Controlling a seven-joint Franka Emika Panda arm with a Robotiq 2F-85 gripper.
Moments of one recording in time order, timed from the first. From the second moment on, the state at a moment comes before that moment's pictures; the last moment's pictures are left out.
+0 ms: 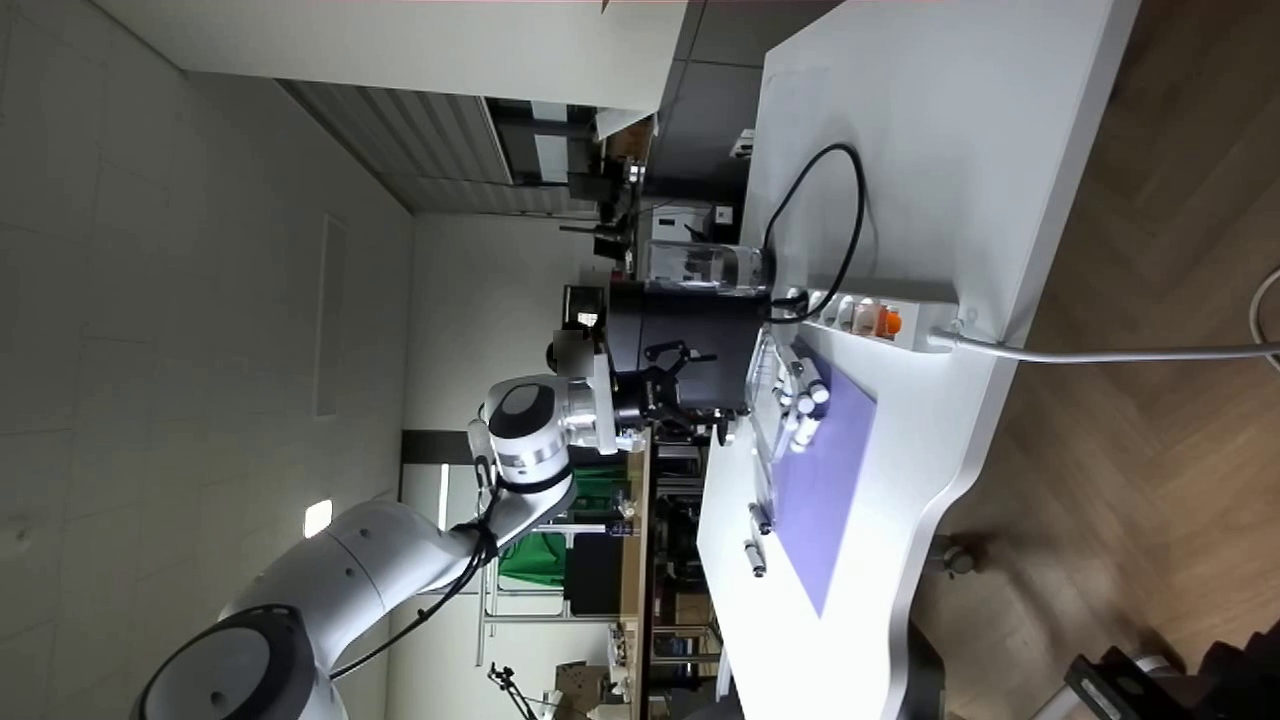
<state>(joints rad) -0.06 0.83 -0.05 -1.38 -0.22 2.10 -0.35</state>
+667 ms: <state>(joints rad) -0.10 0.84 -0.01 -1.38 -0.06 2.12 -0.33</state>
